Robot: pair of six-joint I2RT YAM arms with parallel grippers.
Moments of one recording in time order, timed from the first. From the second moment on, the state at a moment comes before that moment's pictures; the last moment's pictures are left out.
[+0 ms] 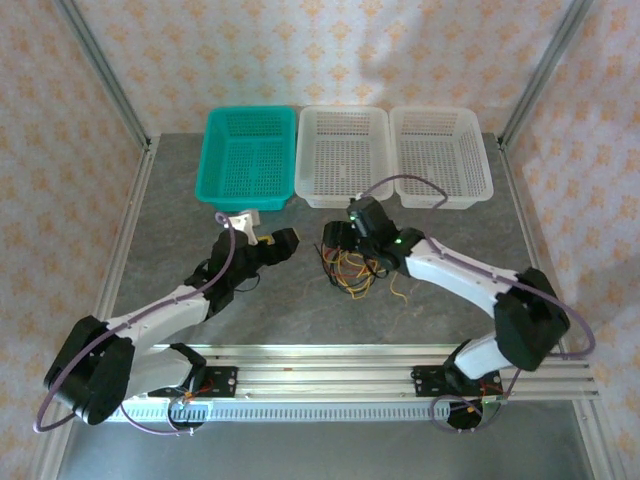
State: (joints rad) left arm -0.46 1.15 0.45 0.32 0.05 -0.77; right arm 0.72 1.48 0.99 -0.28 0.05 0.69
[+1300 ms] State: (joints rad) left arm -0.44 1.13 0.41 0.35 0.08 -0.73; right arm 0.75 1.66 1.13 -0.26 -0.03 0.84
